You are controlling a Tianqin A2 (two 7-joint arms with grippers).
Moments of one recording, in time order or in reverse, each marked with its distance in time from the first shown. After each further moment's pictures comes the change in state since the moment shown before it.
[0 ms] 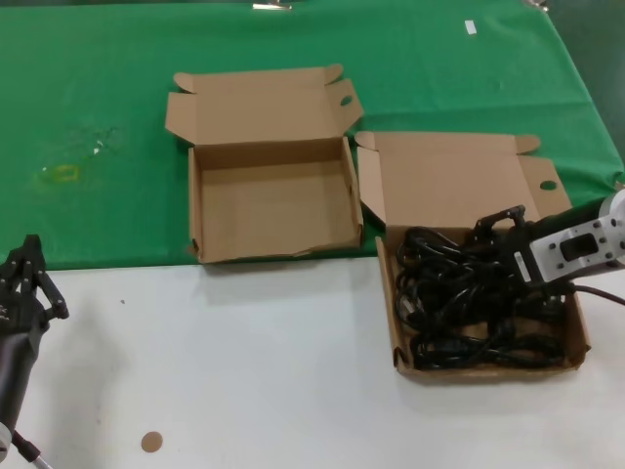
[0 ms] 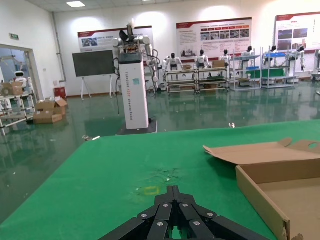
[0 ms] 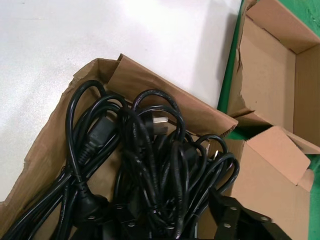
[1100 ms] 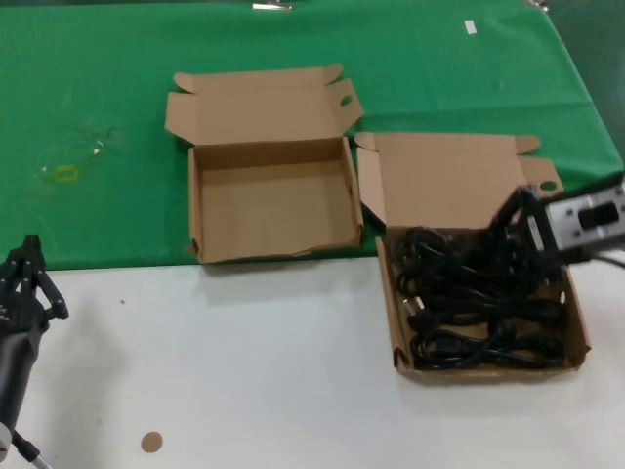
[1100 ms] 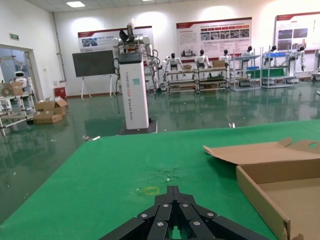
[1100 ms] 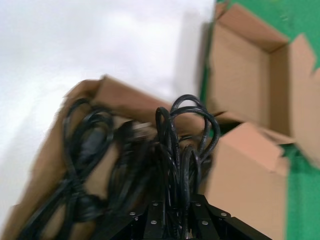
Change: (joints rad) left arm 0.000 0.000 0.000 0.000 0.000 0.000 0.000; right arm 0.005 0.051 0.068 0.134 -0.018 -0.096 0.165
